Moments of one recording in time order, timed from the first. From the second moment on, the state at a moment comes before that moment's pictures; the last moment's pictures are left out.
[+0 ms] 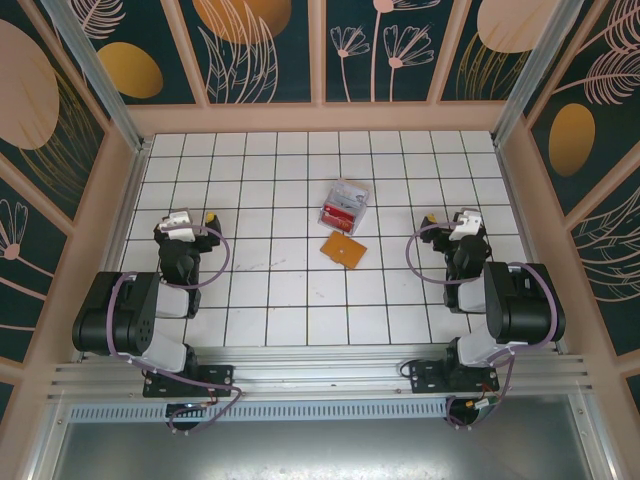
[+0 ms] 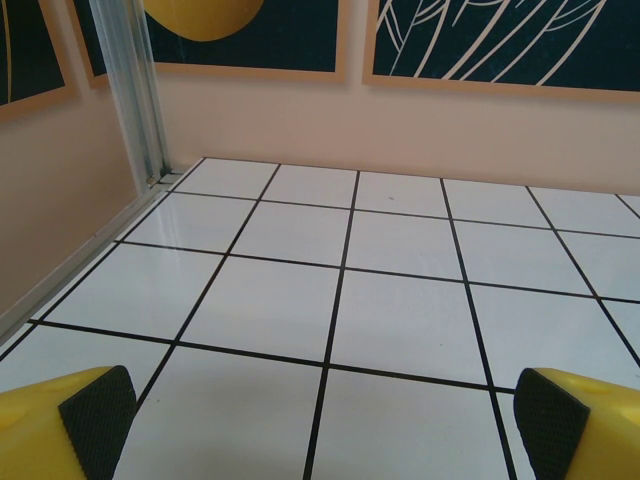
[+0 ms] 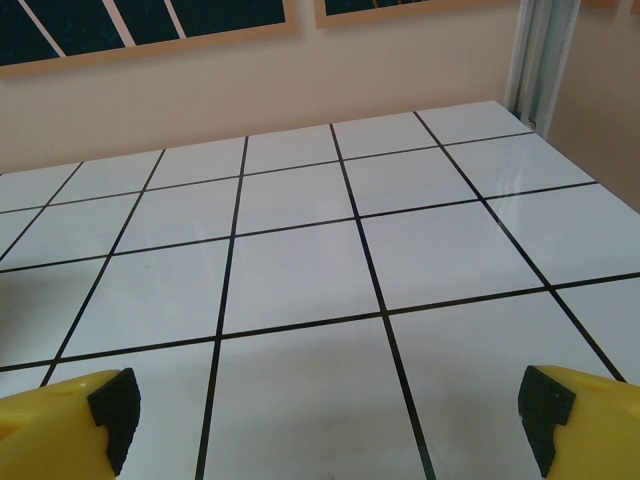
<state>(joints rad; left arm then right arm) -0.03 1.52 0.22 1.19 -0.15 -0.08 -0.04 1.53 0.22 1.14 0.00 0.10</state>
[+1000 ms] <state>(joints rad) -0.03 1.29 0.64 0.53 -0.01 -0.41 -0.02 1.33 0.71 0.40 -0.10 0.44</state>
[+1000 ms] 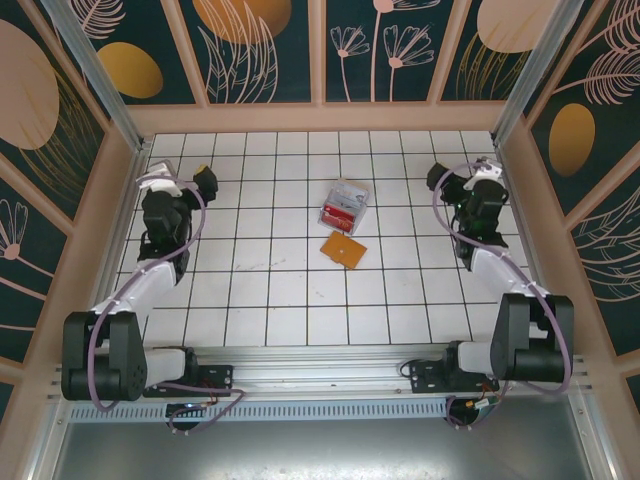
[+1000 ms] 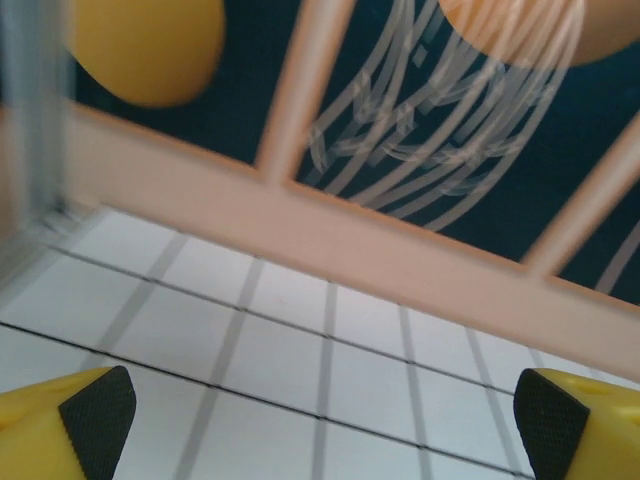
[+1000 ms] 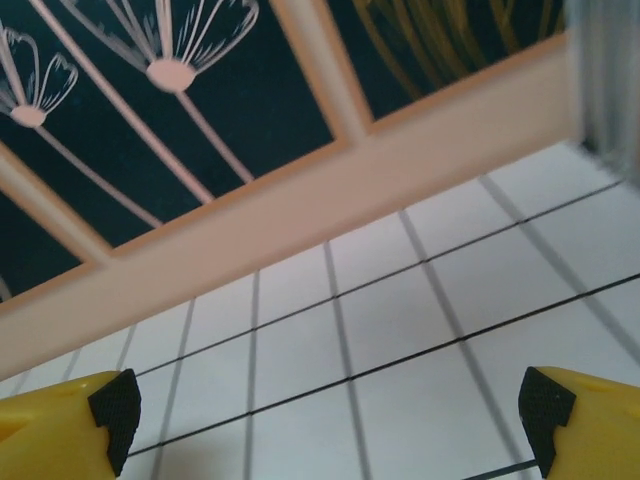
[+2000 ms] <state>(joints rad) -0.47 1.70 0.94 0.03 0.25 -0.52 0.50 1.75 0.98 -0.38 -0.20 0.47</state>
